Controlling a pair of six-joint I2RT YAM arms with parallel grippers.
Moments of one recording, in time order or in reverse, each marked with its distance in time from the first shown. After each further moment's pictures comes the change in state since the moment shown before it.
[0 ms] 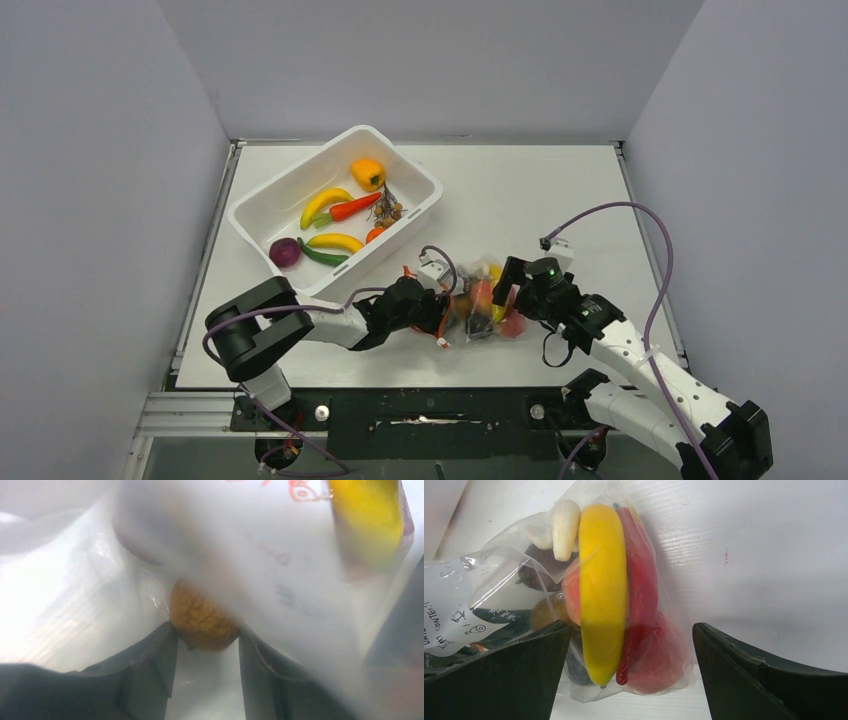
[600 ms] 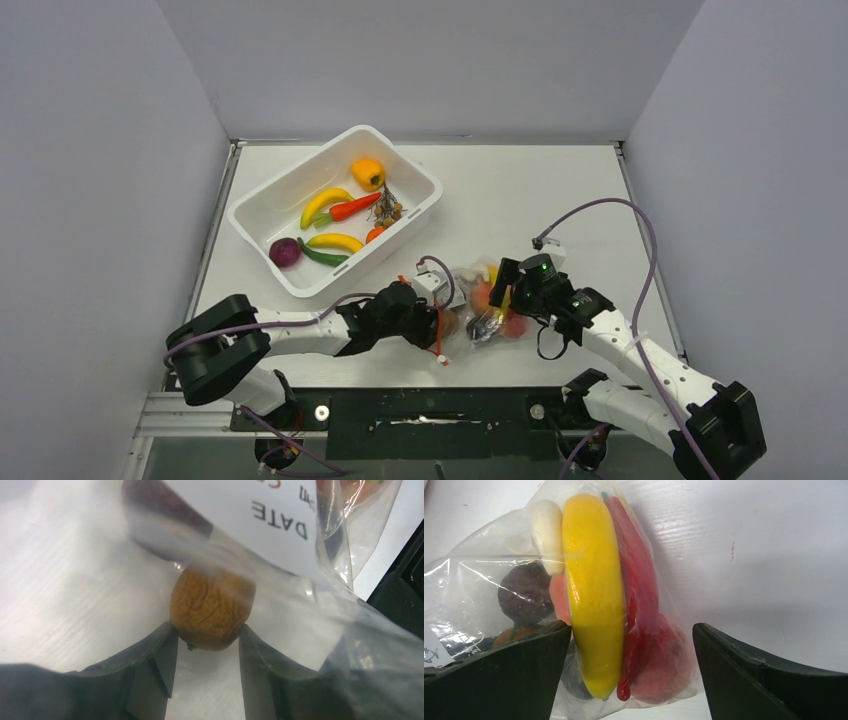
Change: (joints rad) left arm -0.036 -0.224 -0.034 -0.312 0.006 0.103; right arm -0.024 0.090 0.001 0.023 -0.051 -0.025
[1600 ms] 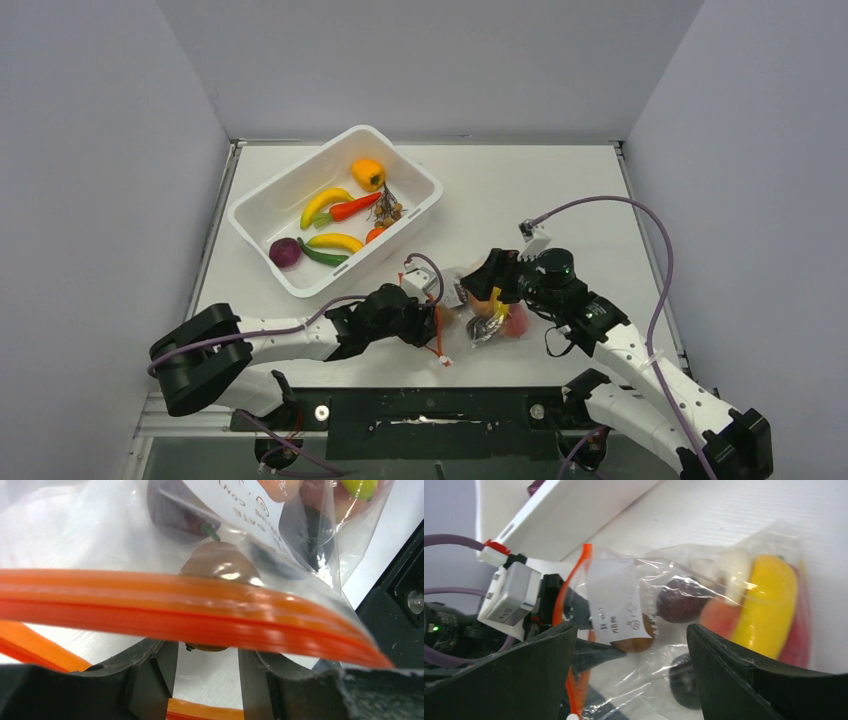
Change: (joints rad) left arm 0.000 -0.073 -0.047 0.014 -0.046 -0.056; right arm -0.002 -0.139 -0.011 0.286 -0.362 -0.092
